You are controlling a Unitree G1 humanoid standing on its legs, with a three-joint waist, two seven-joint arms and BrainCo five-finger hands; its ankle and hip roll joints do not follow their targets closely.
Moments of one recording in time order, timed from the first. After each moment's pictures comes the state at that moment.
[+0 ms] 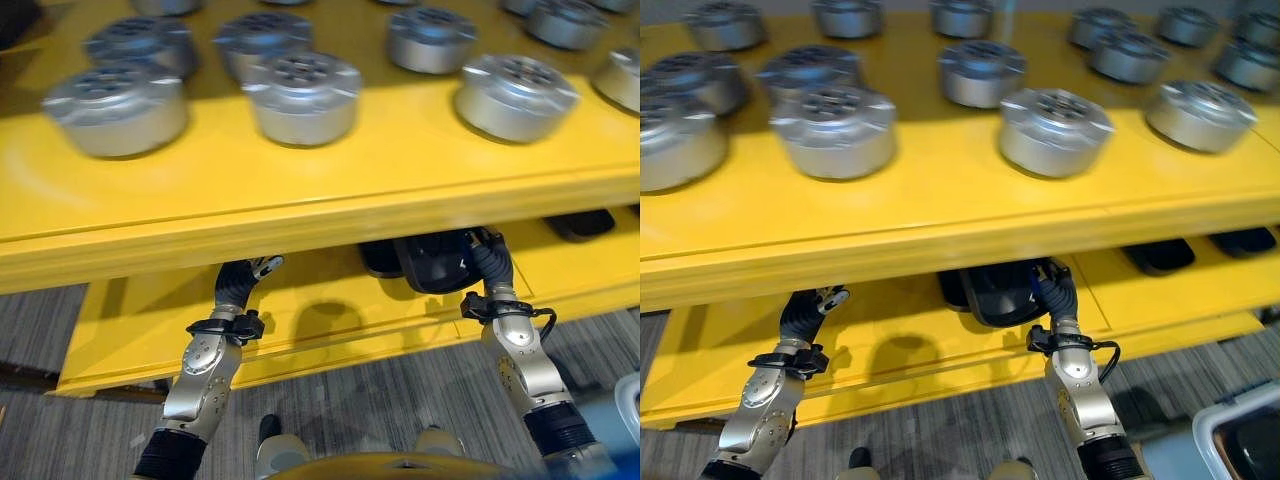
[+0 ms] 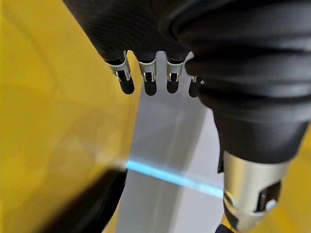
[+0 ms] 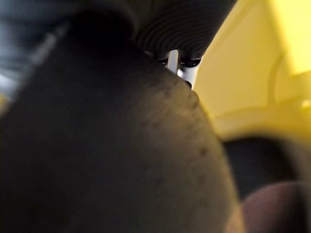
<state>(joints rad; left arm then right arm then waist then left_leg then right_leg) 0.07 0.40 -0.11 0.02 -0.60 -0.18 0.05 -0.07 -0.32 0.15 0.10 0.33 -0.18 -0.26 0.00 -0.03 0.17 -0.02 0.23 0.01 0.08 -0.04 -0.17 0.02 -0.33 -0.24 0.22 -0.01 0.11</state>
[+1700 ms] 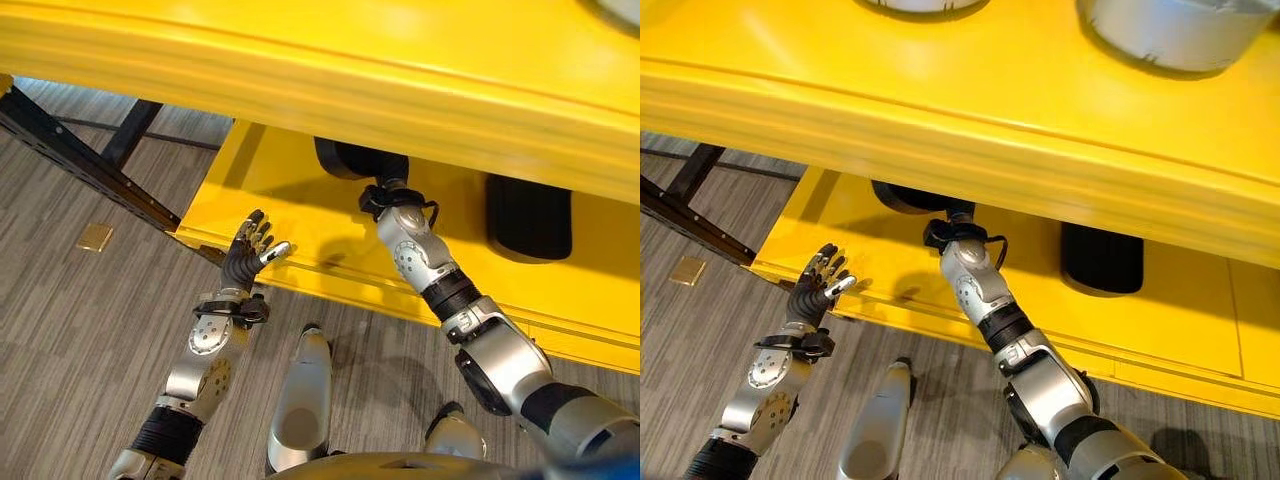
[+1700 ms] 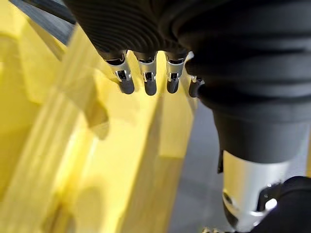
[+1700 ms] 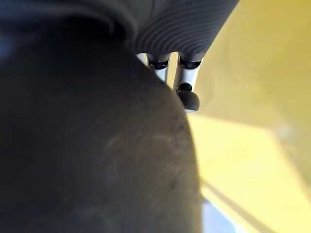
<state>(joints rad) -0.05 0.47 -0.23 0.03 -0.66 -0.17 0.18 -0.88 -0.01 0.31 0.62 0.68 -0.16 -0.44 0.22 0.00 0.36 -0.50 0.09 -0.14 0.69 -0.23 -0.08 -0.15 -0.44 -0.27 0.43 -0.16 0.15</state>
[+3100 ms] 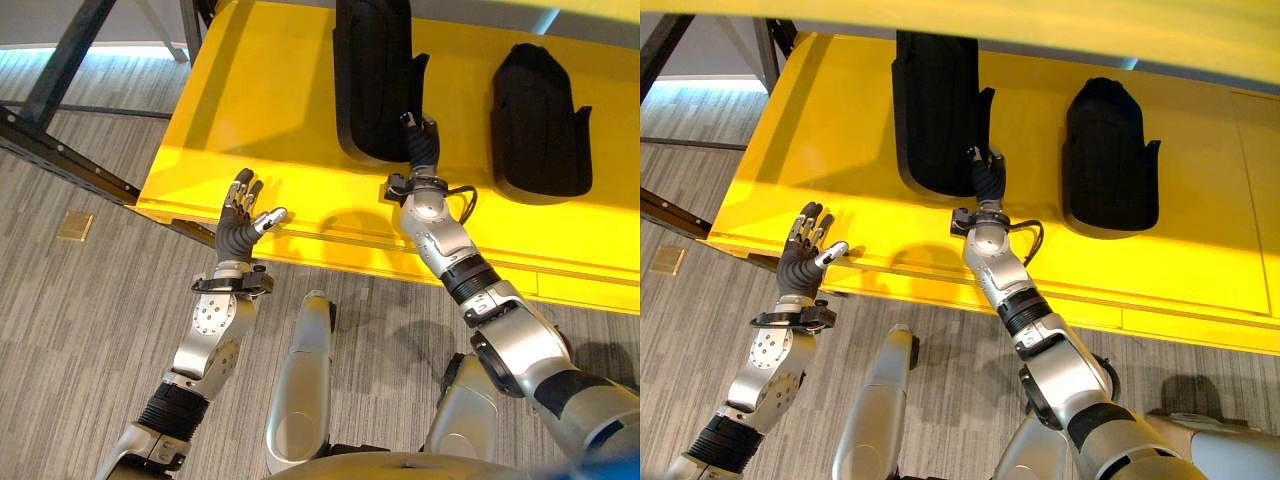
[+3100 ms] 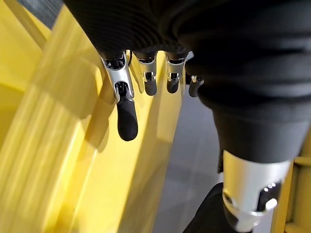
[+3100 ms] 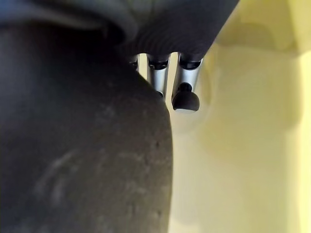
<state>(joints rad) -0.14 0.48 -0.25 -0.05 -0.66 -0.30 0.28 -0.93 -0.14 0.33 0.67 0.42 -0.15 -0.55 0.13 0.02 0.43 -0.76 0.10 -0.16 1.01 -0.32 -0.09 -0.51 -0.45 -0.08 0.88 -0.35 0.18</state>
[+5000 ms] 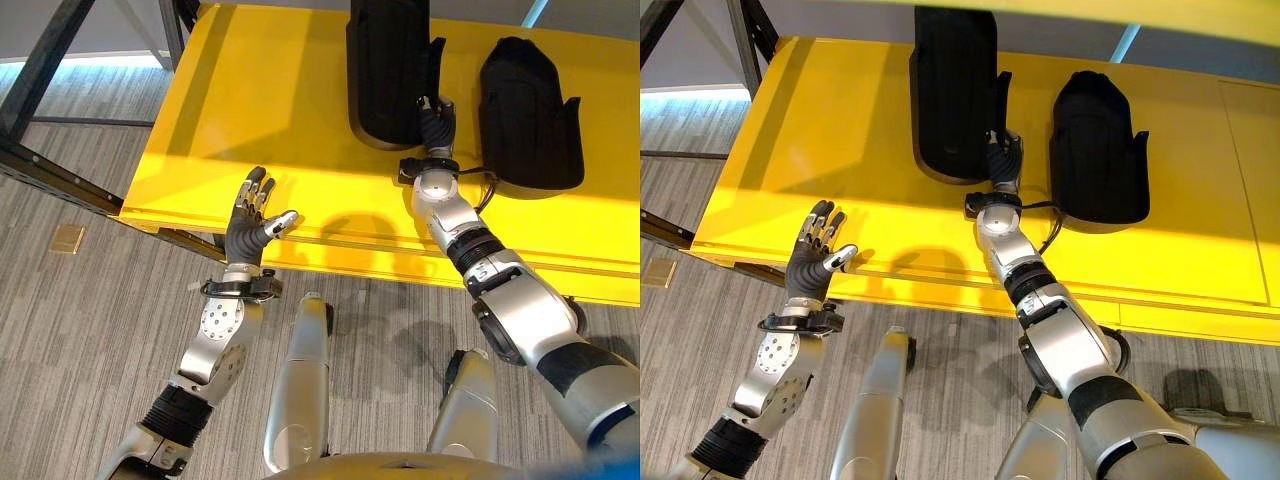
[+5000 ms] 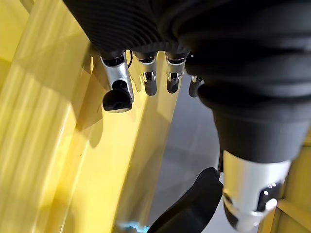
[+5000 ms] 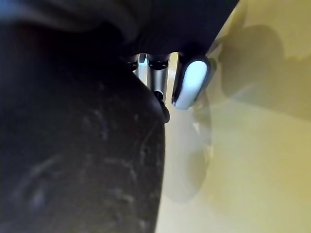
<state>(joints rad) -0.13 0.48 -0.31 -0.07 -0.66 -0.34 0.29 -1.10 -0.16 0.34 1.00 0.33 -0.21 -0.59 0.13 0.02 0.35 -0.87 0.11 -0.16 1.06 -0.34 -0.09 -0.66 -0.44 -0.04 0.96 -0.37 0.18</state>
